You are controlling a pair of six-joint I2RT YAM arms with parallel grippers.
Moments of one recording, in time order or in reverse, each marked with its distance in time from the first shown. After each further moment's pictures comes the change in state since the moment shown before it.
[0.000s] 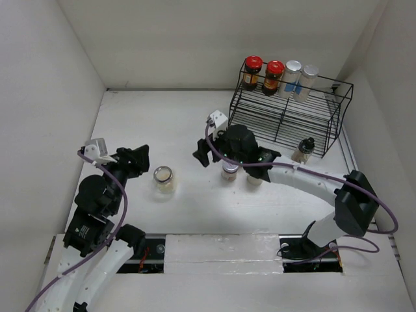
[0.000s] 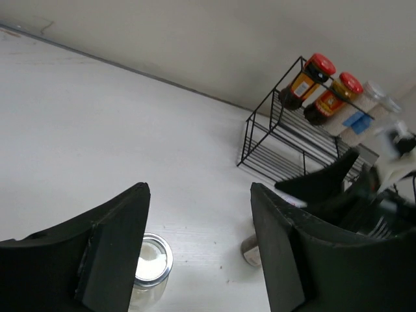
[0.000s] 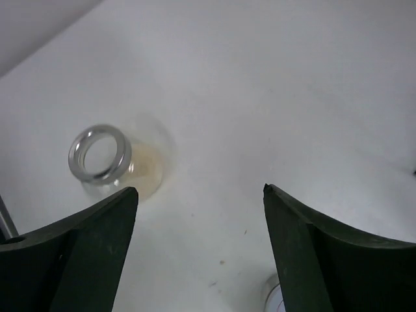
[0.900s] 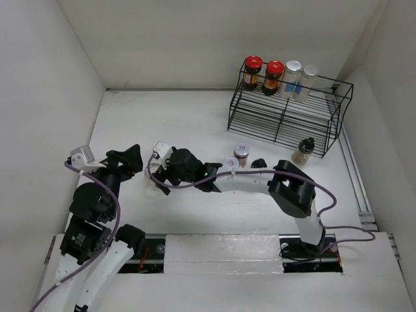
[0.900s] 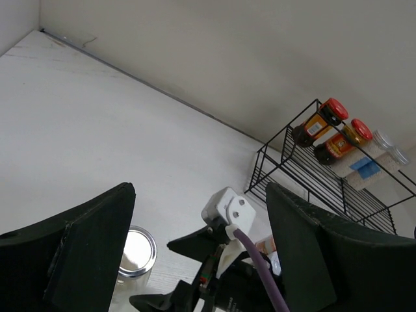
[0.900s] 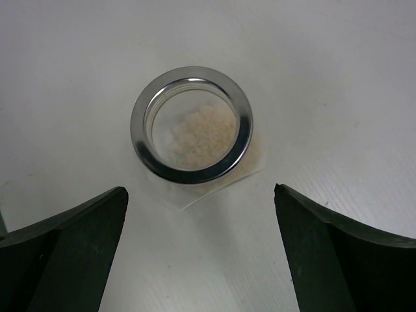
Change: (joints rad) left arm 0.002 -0.087 -0.006 -0.025 -0.162 -0.071; right arm 0.310 0.494 0.302 -0.023 0.068 -0.086
